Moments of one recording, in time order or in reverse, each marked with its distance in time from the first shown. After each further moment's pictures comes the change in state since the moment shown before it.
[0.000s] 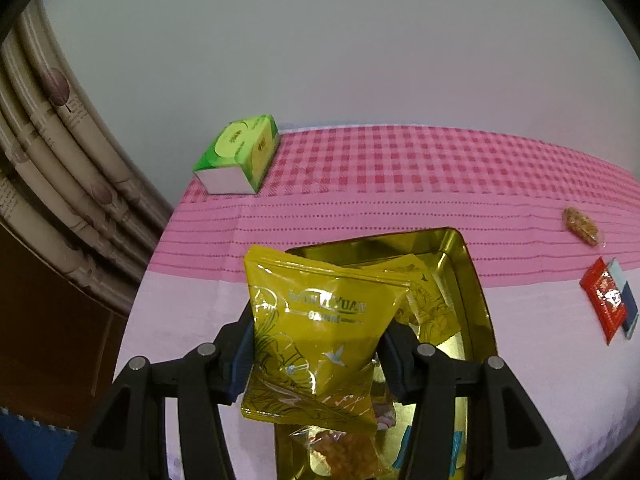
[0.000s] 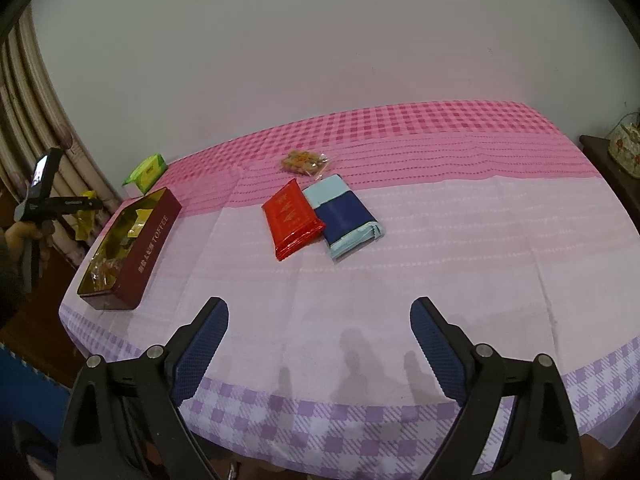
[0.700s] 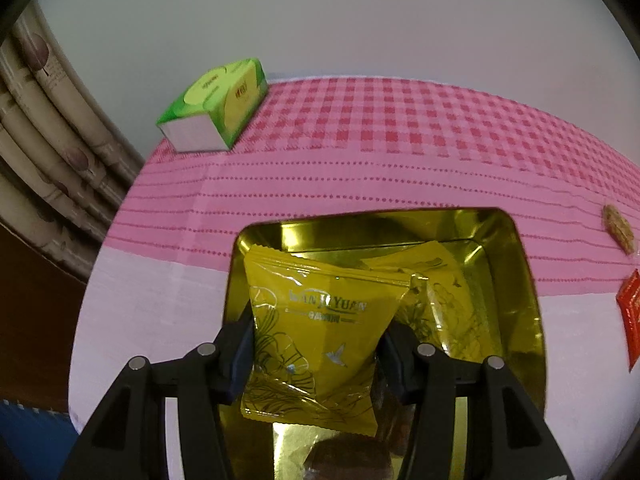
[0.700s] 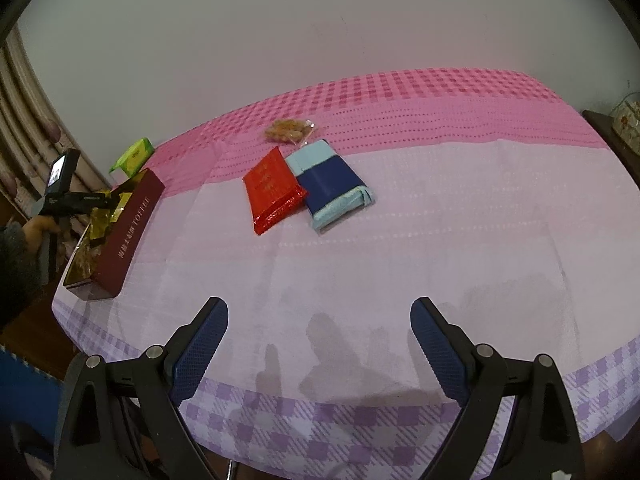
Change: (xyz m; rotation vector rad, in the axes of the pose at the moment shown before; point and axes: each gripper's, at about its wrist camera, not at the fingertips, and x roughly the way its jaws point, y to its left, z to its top) left arm 0.086 -0.007 0.001 -0.061 0.117 -0.013; right arm 0.032 -0.015 -0.011 0.027 0.082 -0.004
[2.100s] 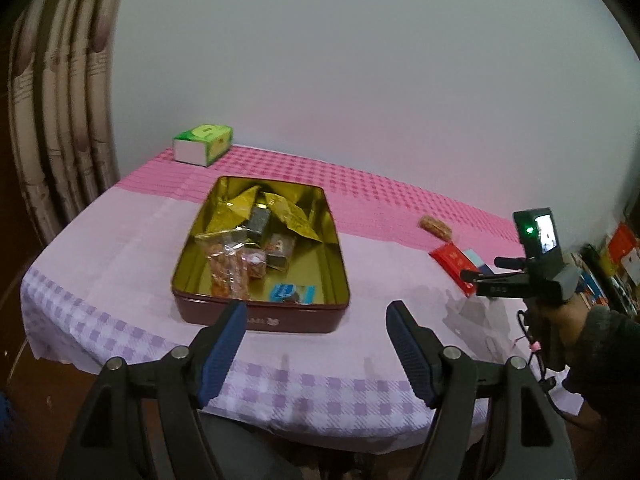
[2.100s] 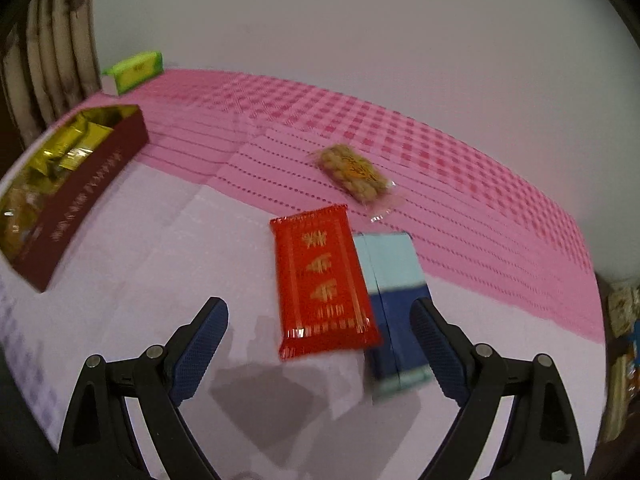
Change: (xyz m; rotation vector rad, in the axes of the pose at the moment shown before) left arm -0.194 -0.011 -0.221 -0.158 -0.412 -0.356; right arm 0.111 0.111 0.082 -0.466 0.062 -0.226
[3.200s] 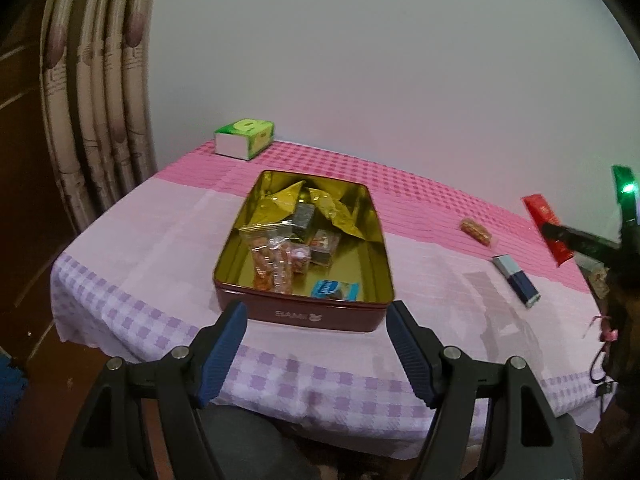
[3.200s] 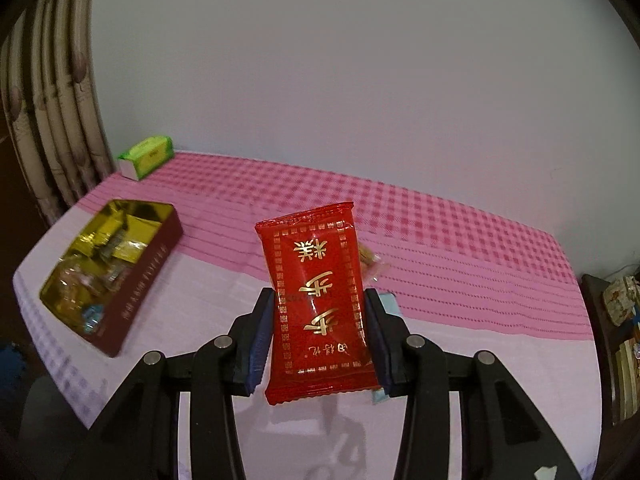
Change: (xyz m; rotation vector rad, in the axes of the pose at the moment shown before) left arm 0.003 0.011 -0.002 -0.036 0.016 0.149; right arm -0.111 -0.002 0.020 0.124 -0.214 0.038
